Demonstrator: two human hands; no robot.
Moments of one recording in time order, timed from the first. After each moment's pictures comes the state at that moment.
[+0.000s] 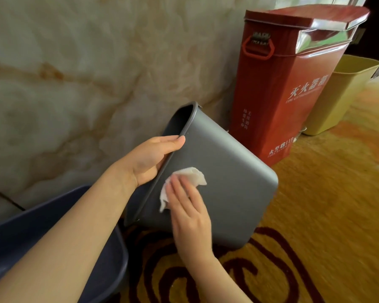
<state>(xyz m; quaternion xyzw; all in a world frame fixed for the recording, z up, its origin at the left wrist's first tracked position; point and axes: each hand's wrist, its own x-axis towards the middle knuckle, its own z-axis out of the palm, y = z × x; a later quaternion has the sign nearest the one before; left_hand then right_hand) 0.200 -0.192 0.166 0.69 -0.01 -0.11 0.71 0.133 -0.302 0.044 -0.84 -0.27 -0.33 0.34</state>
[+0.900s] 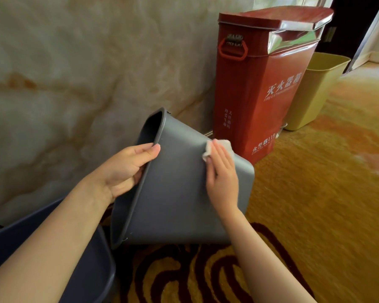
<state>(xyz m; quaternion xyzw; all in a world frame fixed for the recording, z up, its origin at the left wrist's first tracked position) 0.189 -0.186 0.164 0.67 0.00 -0.13 0.73 0.223 -0.375 0.064 -0.81 -0.13 -0.33 0.47</state>
